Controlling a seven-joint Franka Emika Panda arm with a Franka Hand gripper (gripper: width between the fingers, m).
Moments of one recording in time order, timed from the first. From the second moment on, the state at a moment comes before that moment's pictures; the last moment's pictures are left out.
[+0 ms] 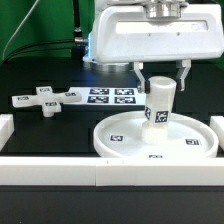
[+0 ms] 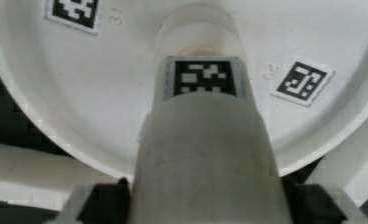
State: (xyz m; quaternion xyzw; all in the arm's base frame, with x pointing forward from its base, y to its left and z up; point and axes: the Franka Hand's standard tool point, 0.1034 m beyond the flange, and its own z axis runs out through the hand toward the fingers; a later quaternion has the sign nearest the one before) arm 0.570 0.035 0.091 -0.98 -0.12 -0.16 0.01
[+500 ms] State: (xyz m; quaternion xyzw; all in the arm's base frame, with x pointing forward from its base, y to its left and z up) arm 0.574 0.036 0.094 -0.98 -0.12 -0.15 0.01
